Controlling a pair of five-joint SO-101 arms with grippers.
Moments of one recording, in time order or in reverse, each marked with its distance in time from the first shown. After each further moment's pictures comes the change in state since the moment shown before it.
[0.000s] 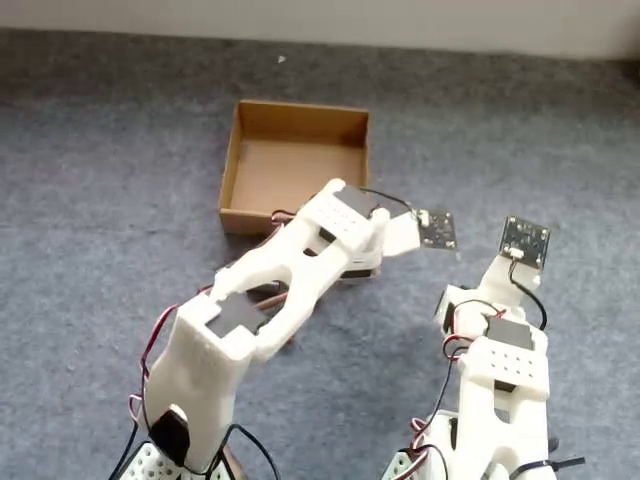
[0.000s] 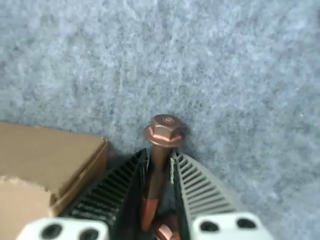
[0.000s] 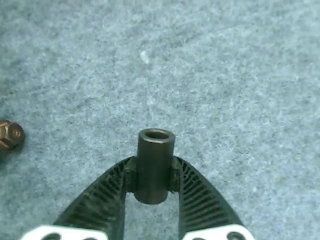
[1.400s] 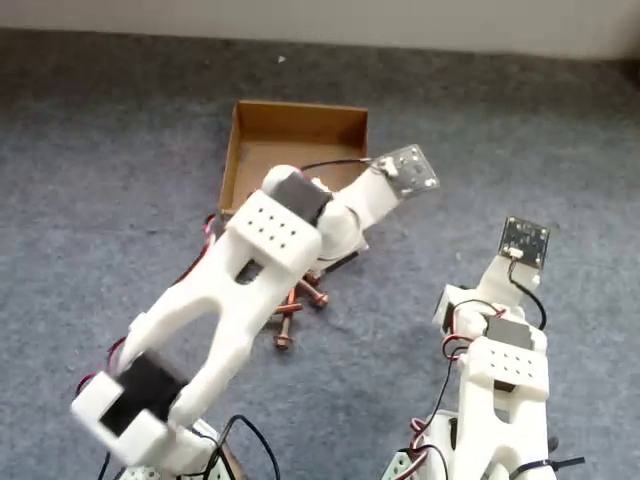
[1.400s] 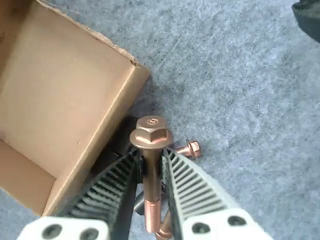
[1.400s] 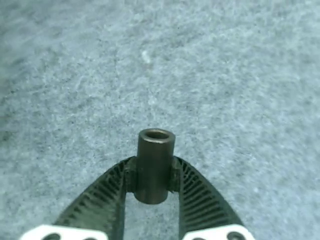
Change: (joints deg) left arm -2.3 -35.4 15.3 7.9 23.7; right arm -0.7 0.0 0.0 0.0 0.0
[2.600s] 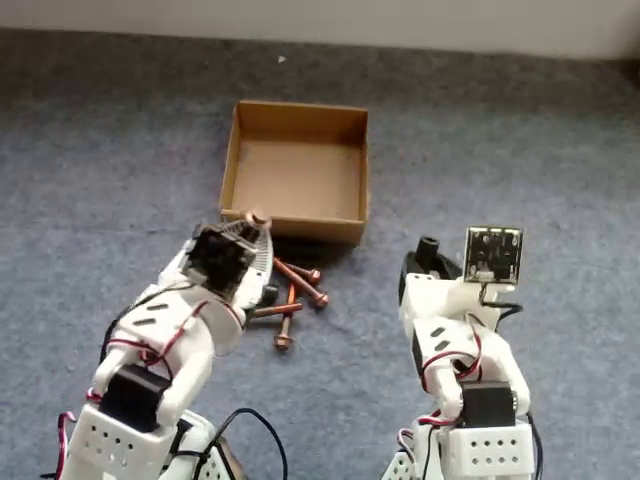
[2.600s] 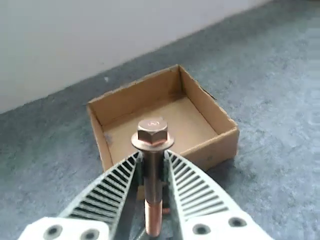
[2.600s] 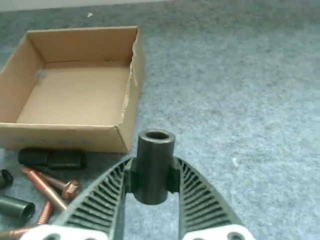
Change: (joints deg) left arm -13.5 -80.9 63.7 -32.5 14.9; right arm -17.1 -39.5 4.0 4.0 0.0
